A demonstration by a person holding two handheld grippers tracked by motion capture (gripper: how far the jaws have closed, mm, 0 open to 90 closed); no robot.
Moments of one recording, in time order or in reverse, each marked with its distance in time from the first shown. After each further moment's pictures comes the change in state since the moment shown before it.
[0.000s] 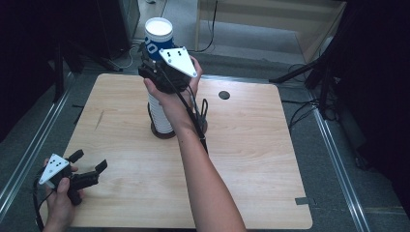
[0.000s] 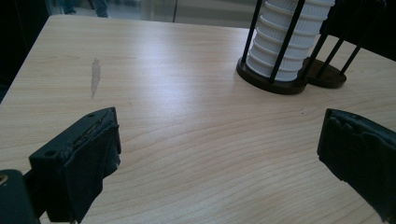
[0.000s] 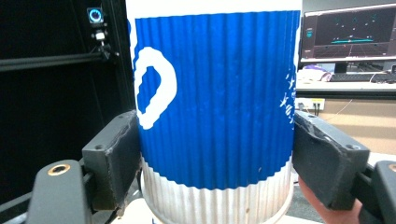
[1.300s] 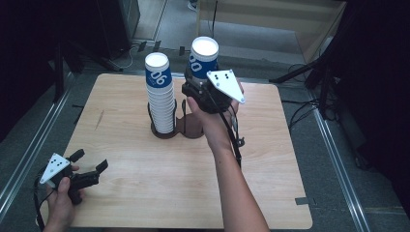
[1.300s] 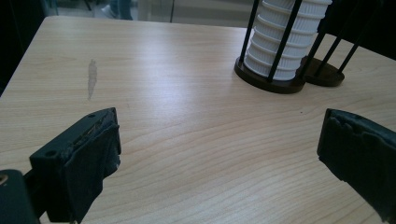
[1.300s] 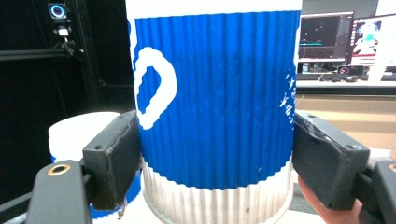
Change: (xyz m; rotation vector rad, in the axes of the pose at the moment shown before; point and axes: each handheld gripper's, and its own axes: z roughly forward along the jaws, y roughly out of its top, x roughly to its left) left arm 0.001 0.000 0.002 -0.001 -0.011 0.011; right arm -0.072 -0.010 -0.067 -0.005 -0.106 -0.022
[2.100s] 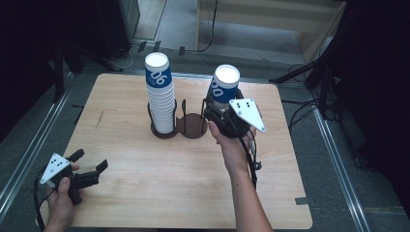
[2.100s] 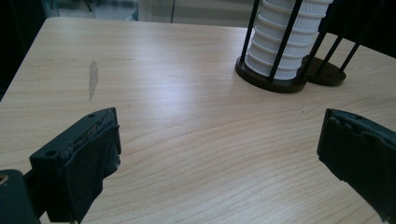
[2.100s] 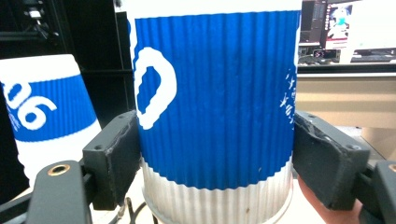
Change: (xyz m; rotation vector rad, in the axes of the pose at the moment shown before) left arm 0.000 0.000 0.000 0.002 0.002 0.011; right arm -0.042 -0.042 -0.045 0.042 -0.068 0.010
